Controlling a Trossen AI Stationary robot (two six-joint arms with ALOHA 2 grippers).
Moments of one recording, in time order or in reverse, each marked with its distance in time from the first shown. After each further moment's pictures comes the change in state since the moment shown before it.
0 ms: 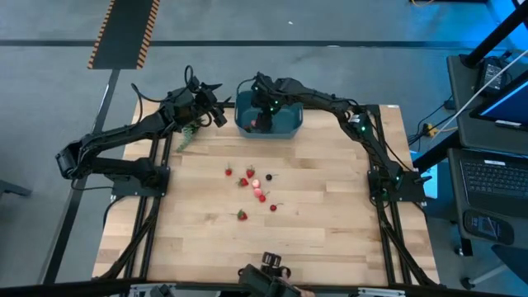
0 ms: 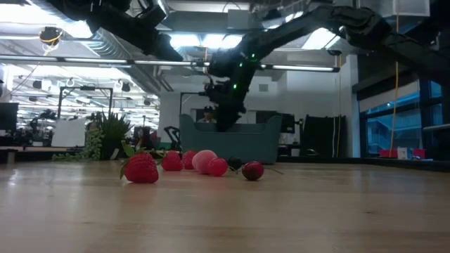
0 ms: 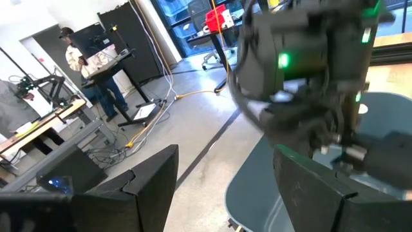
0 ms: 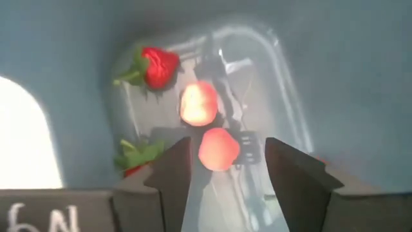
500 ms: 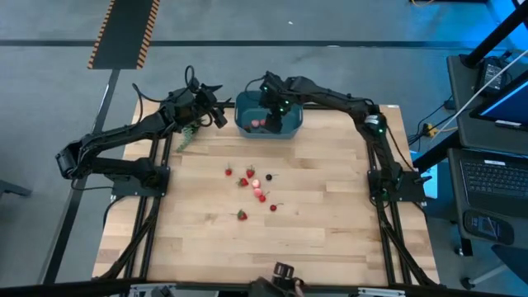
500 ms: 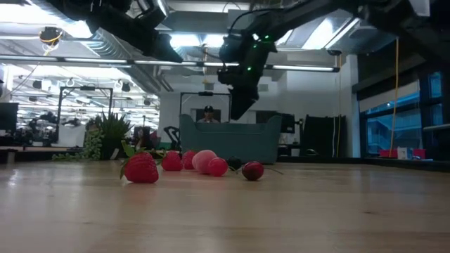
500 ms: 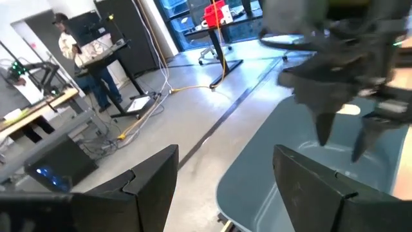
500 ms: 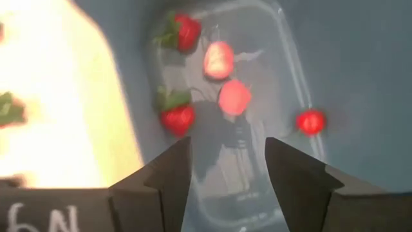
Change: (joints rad) left arm -0.003 0.000 0.000 -0.023 0.000 -0.065; right arm 0.019 -0.207 -0.201 -0.039 0.000 0.022
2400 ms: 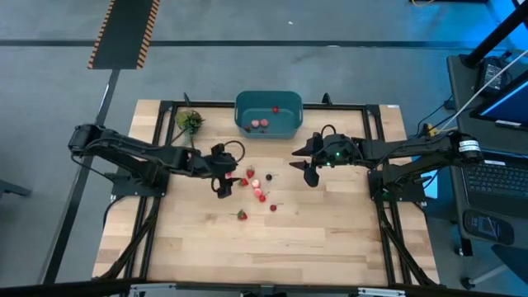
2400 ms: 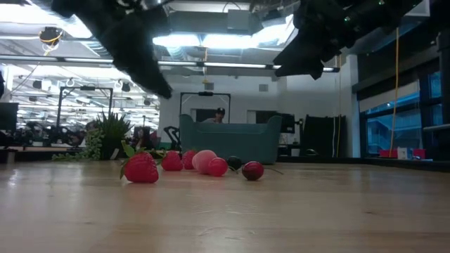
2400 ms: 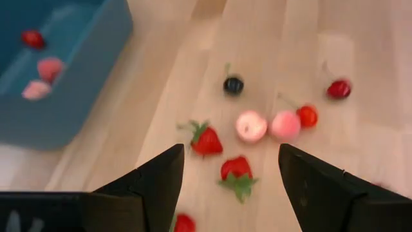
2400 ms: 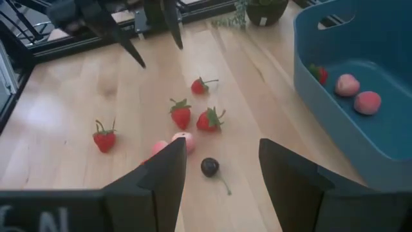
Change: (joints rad) left arm -0.695 0.185 0.000 -0.440 -0.053 -0.547; right arm 0.436 -0.975 -1.278 0.978 0.112 0.447
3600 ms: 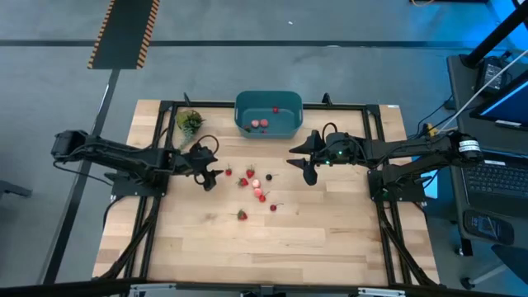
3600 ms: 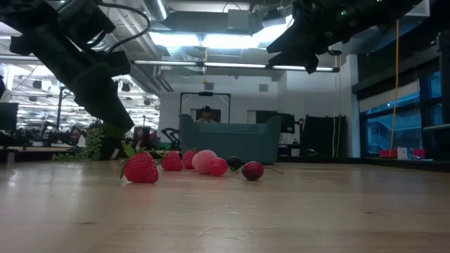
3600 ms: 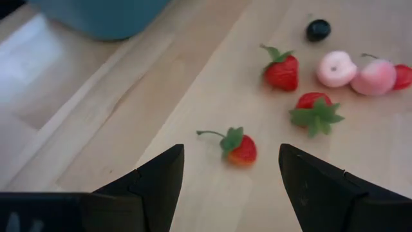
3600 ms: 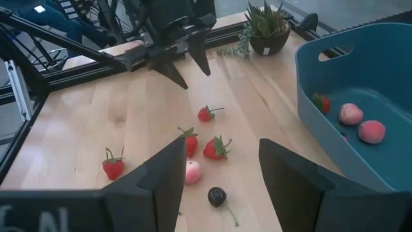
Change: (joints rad) left arm 0.109 -0.298 -0.399 0.131 -0.027 -0.190; right arm 0.000 0.000 0.000 0.102 0.000 0.002
